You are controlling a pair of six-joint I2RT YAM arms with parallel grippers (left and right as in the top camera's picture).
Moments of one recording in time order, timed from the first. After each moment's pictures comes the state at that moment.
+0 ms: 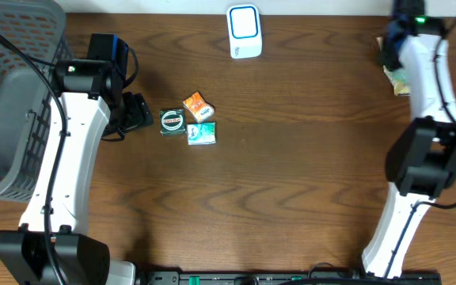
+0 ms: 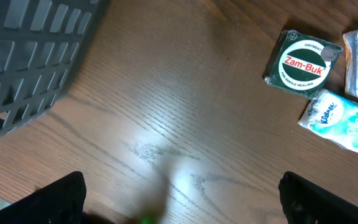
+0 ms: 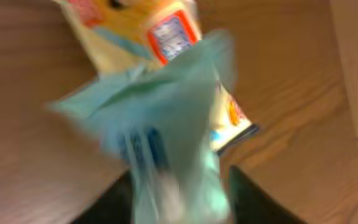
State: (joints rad) left arm -0.06 1.63 1.59 -1.40 -0.19 -0.49; right arm -0.15 2.28 2.15 -1.01 0.44 0.01
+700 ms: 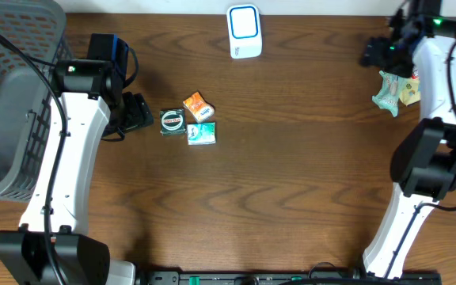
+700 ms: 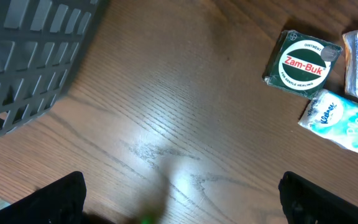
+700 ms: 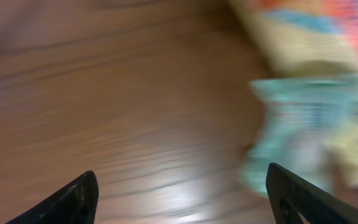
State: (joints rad) left arm -0.06 1.63 1.59 -1.40 -0.19 -0.49; right arm -0.15 2.27 2.15 -1.07 -0.17 0.12
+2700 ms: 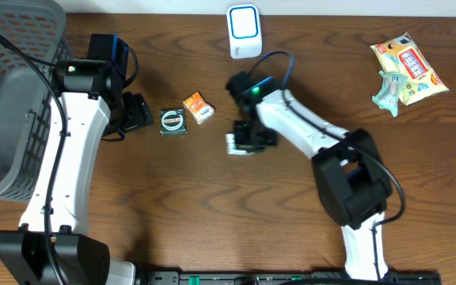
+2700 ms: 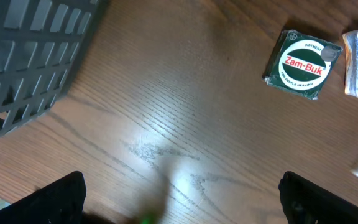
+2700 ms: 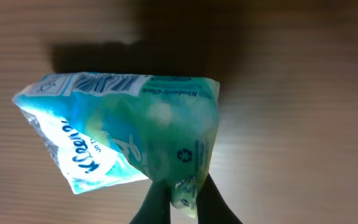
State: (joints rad) left arm -0.06 1.63 1.59 -1.40 -0.19 -0.49; right arm 0.56 2.16 1.64 -1.08 -0.10 0.56
